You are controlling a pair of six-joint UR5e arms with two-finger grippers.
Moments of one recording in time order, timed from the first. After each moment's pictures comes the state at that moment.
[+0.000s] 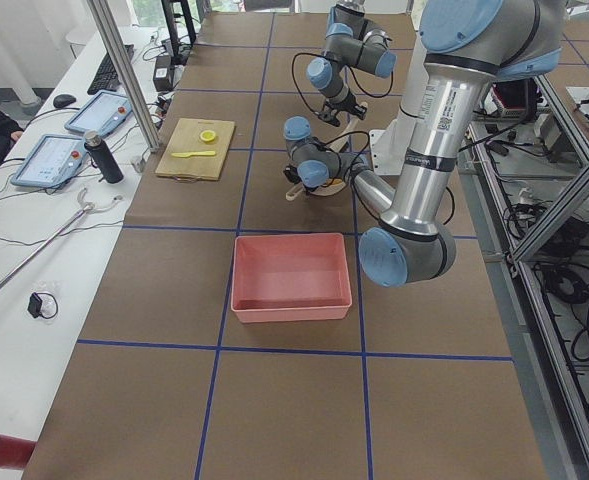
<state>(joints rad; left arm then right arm) -0.60 -1.88 -1.77 -1.92 -2.10 0.87 0.33 -0.48 1.58 -2.56 2.18 0.21</state>
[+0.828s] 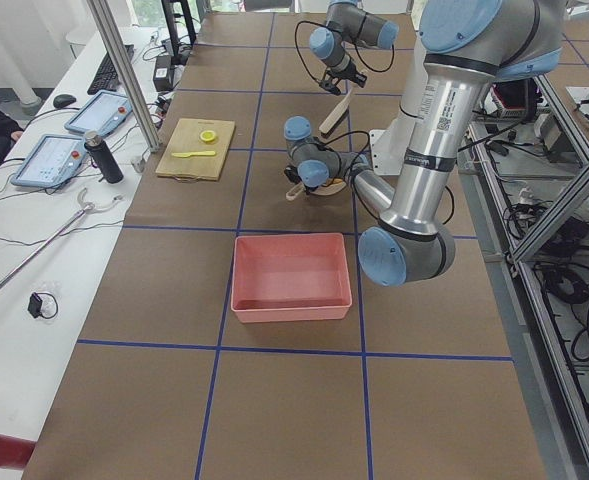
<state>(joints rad) -0.59 -1.89 -1.76 -1.90 -2.10 0.87 0.37 -0.70 1.87 -2.79 2.13 0.15</state>
